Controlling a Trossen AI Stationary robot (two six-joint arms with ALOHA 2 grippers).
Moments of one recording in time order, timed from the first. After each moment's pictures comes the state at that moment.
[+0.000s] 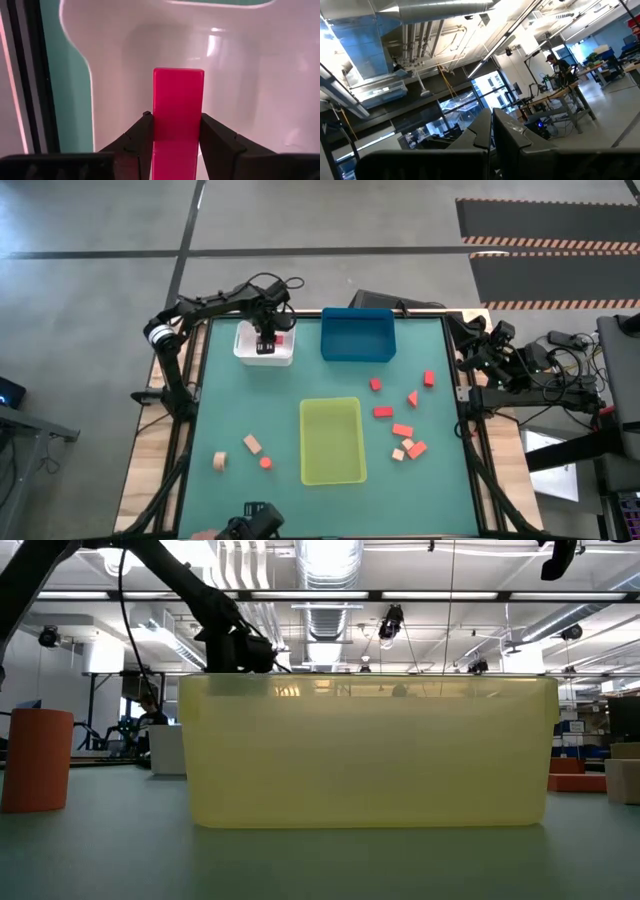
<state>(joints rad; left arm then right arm) 0.76 1.84 1.36 -0.93 0.04 0.74 -0.07 0.35 0.45 0.40 0.50 0.23</state>
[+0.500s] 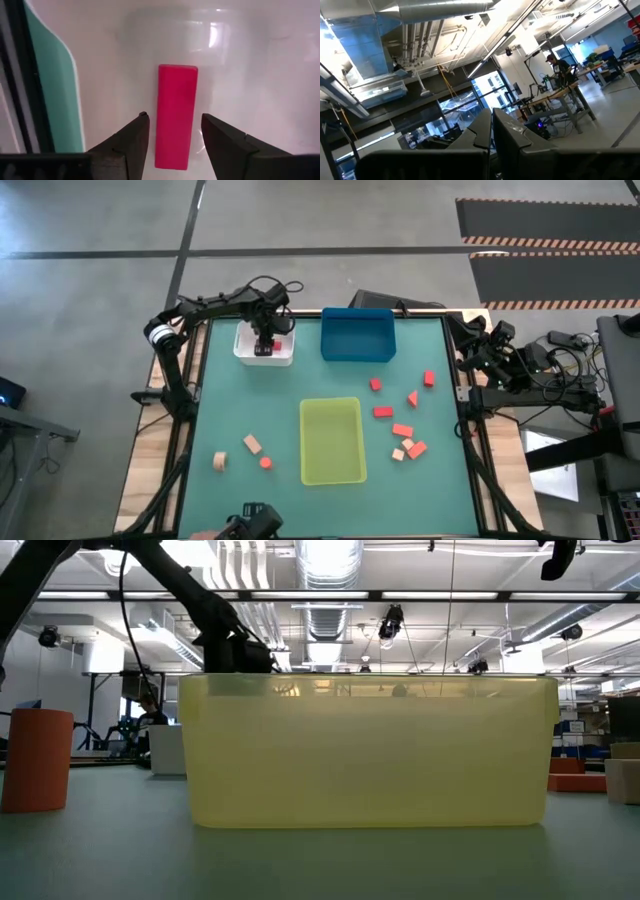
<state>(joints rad) 0.76 1.84 1.33 -0.91 0.02 0.77 -0.07 0.35 0.45 0.40 0.50 0.23</state>
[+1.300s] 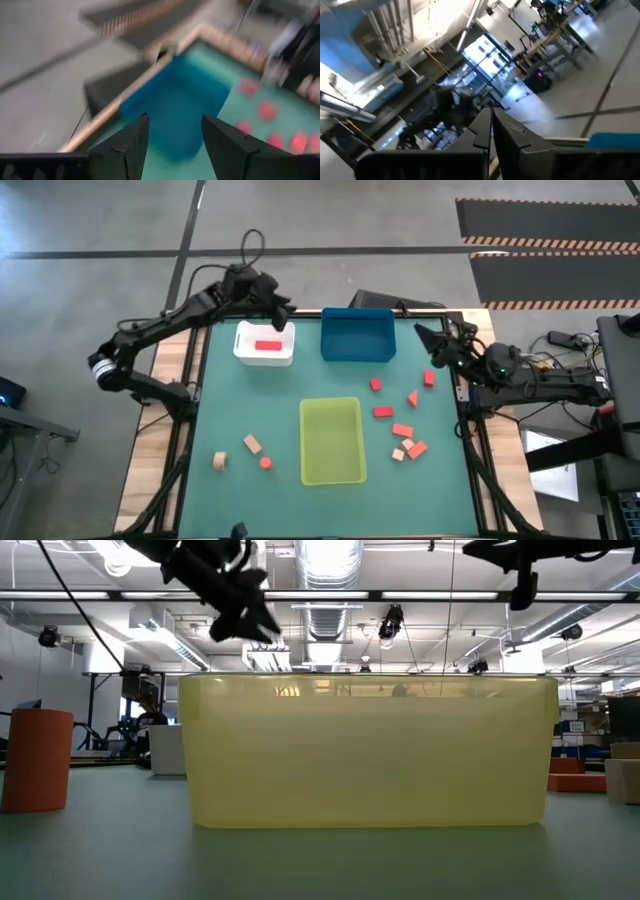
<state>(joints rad) 0.67 1.33 1.18 -0.30 0.19 -0.15 -0.08 0.68 0.45 0.40 0.53 0.65</state>
